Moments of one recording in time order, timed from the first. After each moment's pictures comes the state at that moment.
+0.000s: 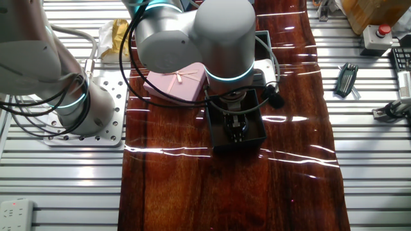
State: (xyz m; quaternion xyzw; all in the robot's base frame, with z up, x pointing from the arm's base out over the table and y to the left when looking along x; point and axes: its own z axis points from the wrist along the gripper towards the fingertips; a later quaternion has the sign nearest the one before) arm 0.442 -0.052 0.025 -0.05 1.00 -0.04 0.07
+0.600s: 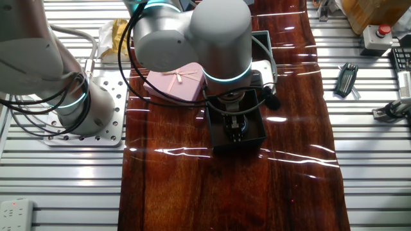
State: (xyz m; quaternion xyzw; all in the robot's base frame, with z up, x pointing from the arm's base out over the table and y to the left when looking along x) arm 0.443 -0.052 0.024 -0.03 1.00 -0.03 0.07
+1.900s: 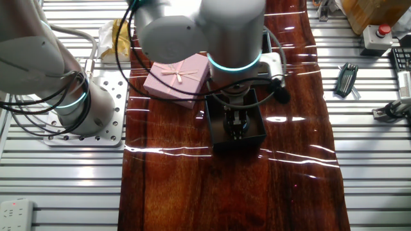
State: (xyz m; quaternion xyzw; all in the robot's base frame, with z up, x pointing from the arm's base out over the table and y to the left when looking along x) arm 0.442 -0.054 0.061 -0.02 1.00 -0.03 0.03
